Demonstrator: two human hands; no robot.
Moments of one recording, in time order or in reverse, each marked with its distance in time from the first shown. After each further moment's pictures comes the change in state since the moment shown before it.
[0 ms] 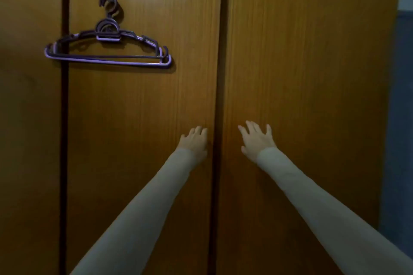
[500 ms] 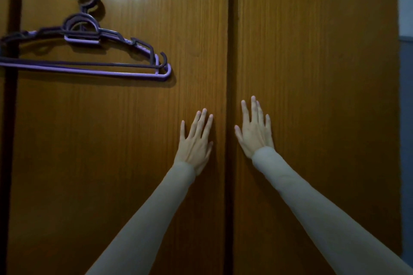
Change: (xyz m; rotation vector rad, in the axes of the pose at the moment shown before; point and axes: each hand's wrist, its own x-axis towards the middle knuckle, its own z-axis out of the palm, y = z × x) left_hand 0.104 -0.068 0.020 0.089 0.452 0.201; right_hand 0.109 -0.035 -0.006 0.153 0.452 0.262
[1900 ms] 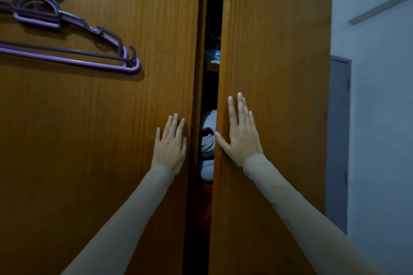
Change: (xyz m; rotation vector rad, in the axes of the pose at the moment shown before) left_hand -0.014 0.033 0.004 -0.277 0.098 -0.103; right_hand -0.052 0.035 -0.049 -0.017 0.143 -0.151
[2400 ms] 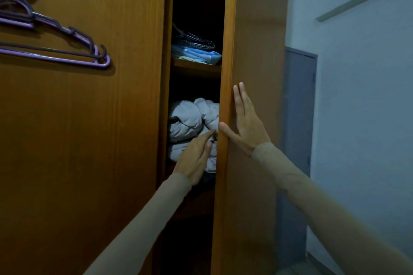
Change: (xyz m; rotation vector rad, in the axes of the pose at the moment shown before) left_hand -0.082 0.149 -0.050 -0.870 -0.207 0.109; right_hand -0.060 0.055 -0.125 0.199 0.010 -0.061
